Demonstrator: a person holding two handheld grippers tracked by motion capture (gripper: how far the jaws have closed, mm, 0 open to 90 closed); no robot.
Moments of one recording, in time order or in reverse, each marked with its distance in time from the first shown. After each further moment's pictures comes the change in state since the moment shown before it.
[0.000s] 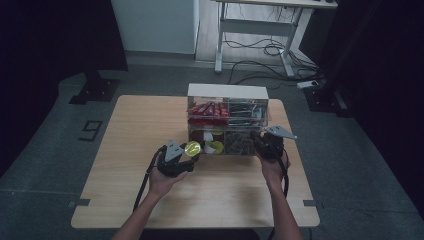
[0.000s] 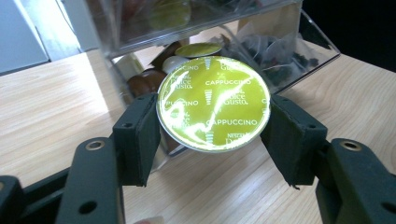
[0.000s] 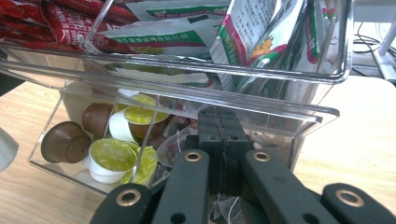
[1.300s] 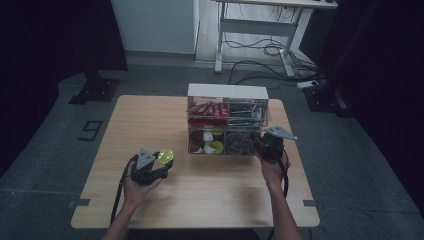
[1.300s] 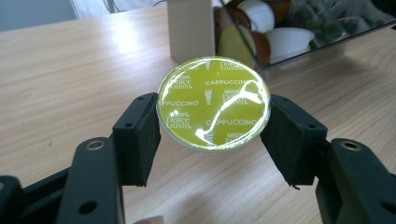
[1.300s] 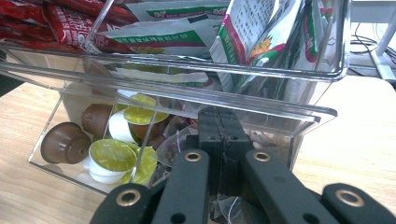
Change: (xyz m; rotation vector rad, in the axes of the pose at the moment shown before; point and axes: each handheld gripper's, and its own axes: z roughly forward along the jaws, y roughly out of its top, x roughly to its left) left arm 0.048 -0.052 -0.041 0.051 0.094 -0.087; right arm 0.001 -0.001 -0.001 -0.004 -0.007 0.004
